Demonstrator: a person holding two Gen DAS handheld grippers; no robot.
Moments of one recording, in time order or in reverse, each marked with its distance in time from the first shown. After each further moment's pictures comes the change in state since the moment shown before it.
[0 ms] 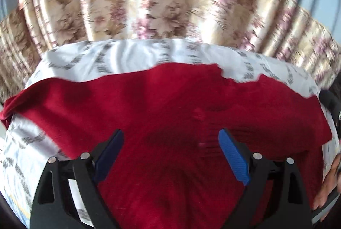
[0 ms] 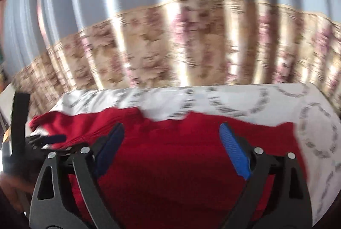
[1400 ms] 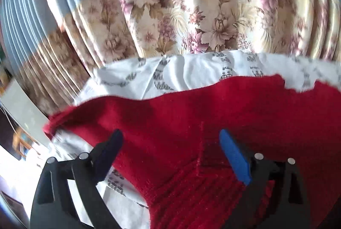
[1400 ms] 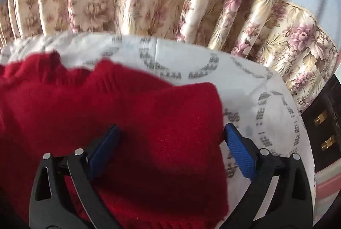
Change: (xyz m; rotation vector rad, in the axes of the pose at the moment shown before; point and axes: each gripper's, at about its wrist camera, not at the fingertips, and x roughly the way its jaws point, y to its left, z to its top) left arm 0.000 0.050 0.003 -0.015 -0.113 0.357; right arm 0.057 -0.062 -0.025 -0.172 0.265 -0.328
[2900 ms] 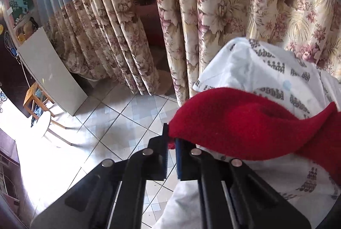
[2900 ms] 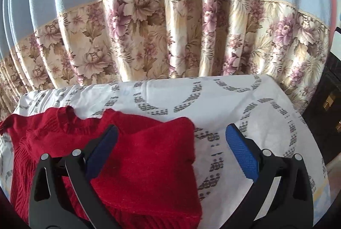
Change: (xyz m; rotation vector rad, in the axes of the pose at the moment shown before) left arm 0.070 0.305 -0.032 -0.232 0.106 0.169; right arm -0.051 -0.058 0.020 0.216 -0.146 0.104
